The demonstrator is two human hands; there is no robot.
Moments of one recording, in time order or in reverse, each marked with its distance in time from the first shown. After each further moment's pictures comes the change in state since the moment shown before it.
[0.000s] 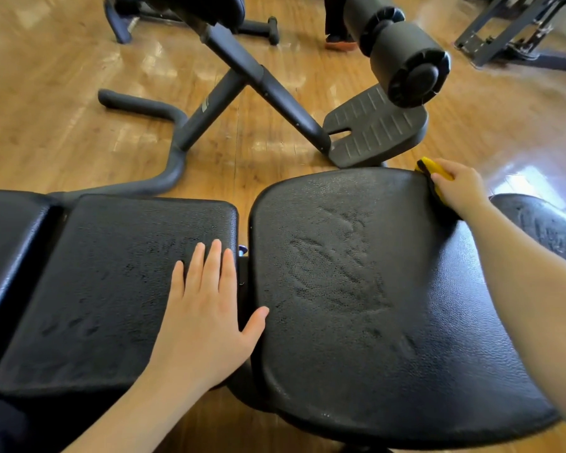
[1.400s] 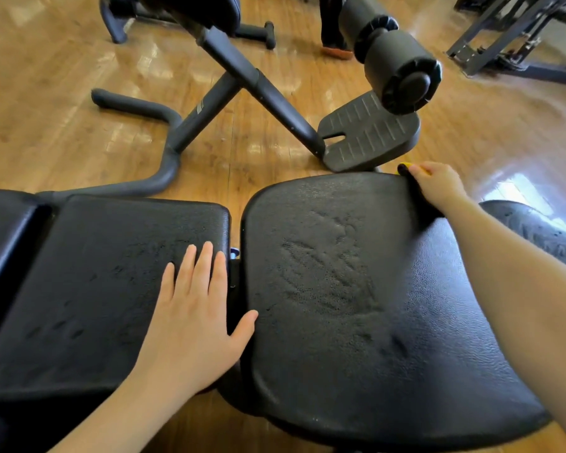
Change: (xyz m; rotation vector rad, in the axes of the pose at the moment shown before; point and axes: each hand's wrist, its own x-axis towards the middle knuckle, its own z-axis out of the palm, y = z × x) left_hand 0.001 0.000 -0.001 0.021 0.017 0.003; right_hand 0.015 -0.015 0.006 -0.006 -0.046 0.006
